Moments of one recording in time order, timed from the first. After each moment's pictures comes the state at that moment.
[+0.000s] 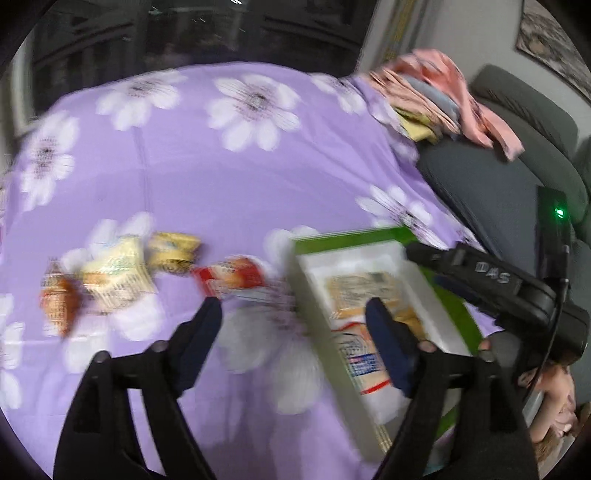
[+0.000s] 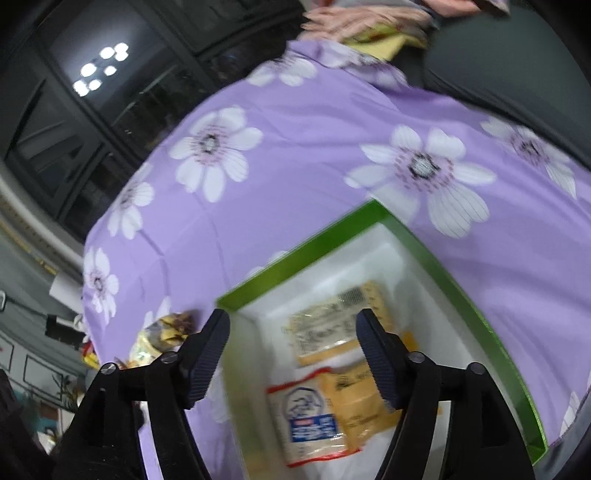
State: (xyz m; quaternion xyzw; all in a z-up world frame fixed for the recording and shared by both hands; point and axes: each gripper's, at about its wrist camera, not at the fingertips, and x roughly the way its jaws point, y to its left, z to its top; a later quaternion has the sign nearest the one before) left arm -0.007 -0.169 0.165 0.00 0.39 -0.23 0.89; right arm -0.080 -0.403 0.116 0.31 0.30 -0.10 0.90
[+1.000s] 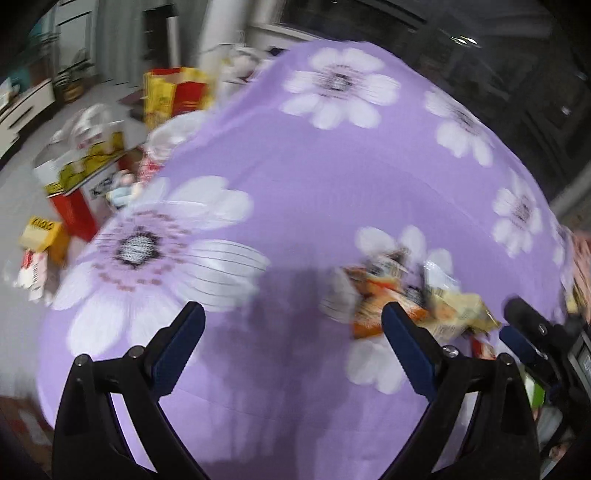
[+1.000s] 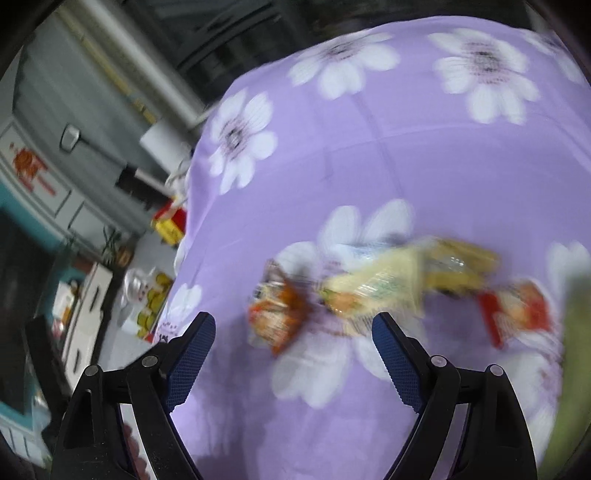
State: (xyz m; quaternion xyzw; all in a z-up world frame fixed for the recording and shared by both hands) left arm 0.030 0.152 0.120 -0.22 0.43 0.11 0.87; right arm 0.088 -0.106 0.133 0.16 0.41 0.17 0.88
